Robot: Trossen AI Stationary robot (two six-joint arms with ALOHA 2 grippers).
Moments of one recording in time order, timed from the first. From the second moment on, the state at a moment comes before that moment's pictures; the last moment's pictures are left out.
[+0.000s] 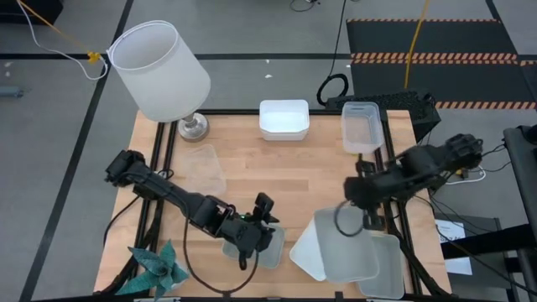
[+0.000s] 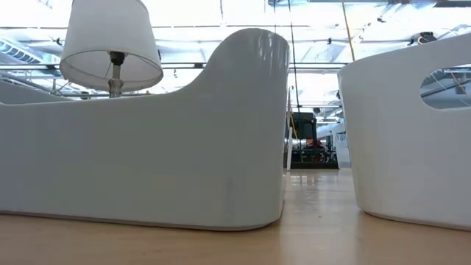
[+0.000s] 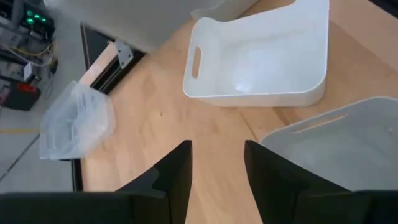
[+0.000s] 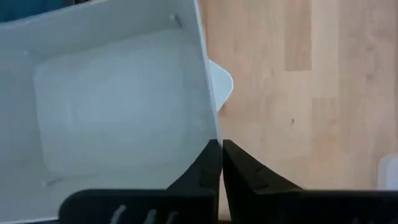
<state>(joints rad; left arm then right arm) -0.47 1.78 1.59 -0.61 -0.45 0.38 0.43 1.34 1.69 -1.59 0.02 0.48</state>
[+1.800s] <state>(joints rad) -0.47 1.78 1.59 -0.58 -0.45 0.33 1.02 1.10 1.10 -1.45 -0.08 1.30</state>
